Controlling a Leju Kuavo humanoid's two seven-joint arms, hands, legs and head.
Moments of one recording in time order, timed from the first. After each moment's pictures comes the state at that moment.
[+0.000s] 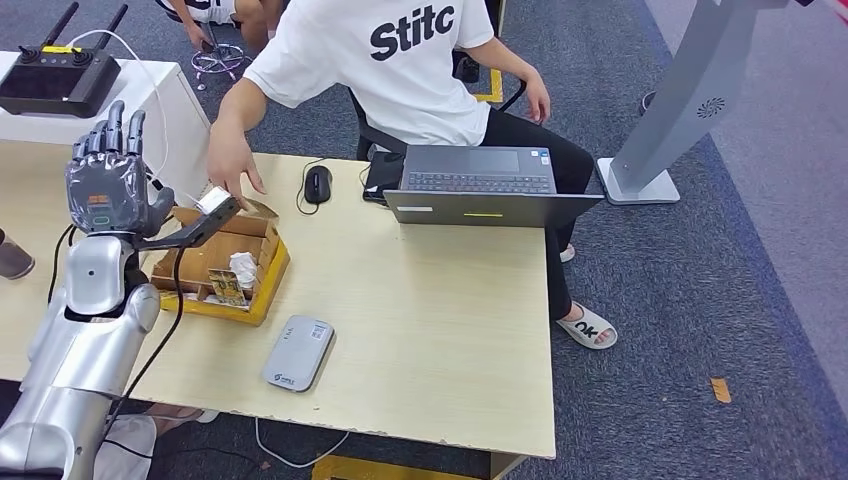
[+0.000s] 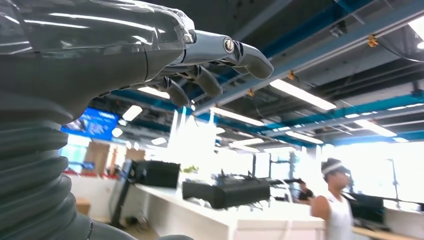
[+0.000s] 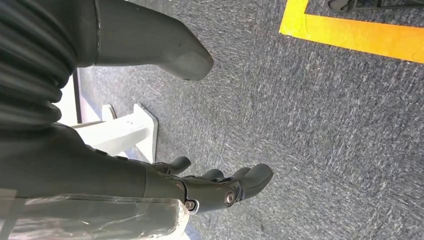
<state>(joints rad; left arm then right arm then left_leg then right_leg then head) -0.60 0.28 -0.20 -0.88 -1.36 0.42 0.10 -0.08 0.20 -0.94 -0.22 1.45 -0.40 0.14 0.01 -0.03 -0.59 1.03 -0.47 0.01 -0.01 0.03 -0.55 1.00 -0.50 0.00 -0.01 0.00</state>
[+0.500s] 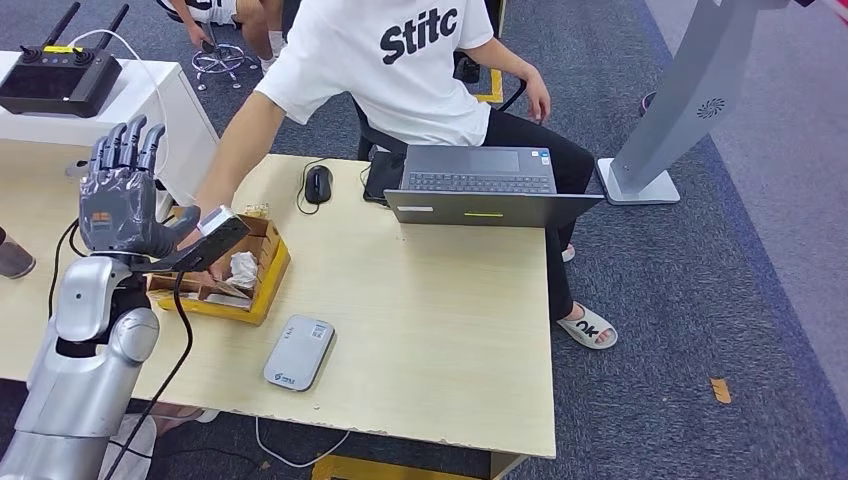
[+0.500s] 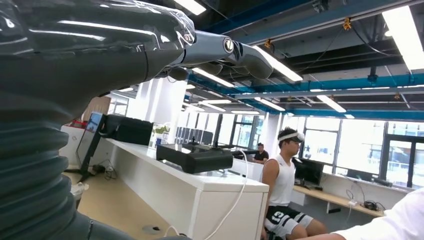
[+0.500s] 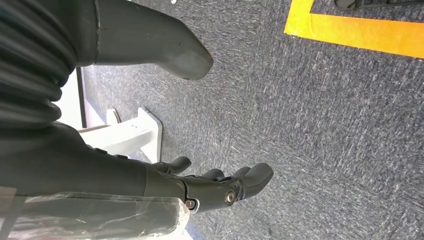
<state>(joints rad) -0.45 0.28 -0.20 -1.20 -1.14 0.21 0.02 -0.07 0.20 -0.94 -0.22 1.44 -0.41 0.14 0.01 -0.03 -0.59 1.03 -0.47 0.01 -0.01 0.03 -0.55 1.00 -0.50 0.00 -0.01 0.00</state>
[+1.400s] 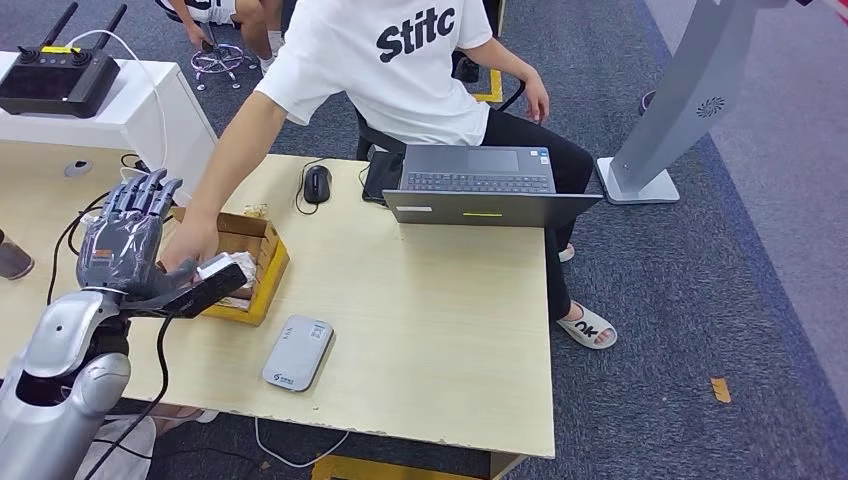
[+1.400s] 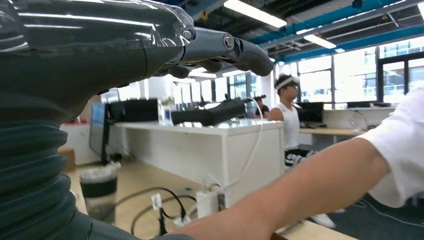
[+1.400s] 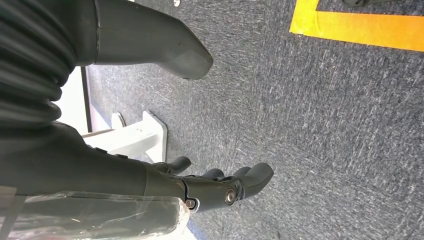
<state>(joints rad) -0.30 0.44 -0.27 -1.42 -1.10 -0.04 0.11 -0.06 0.20 -0.94 -0.22 1.43 -0.41 0.14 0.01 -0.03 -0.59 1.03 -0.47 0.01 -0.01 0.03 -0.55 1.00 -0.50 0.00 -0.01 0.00</state>
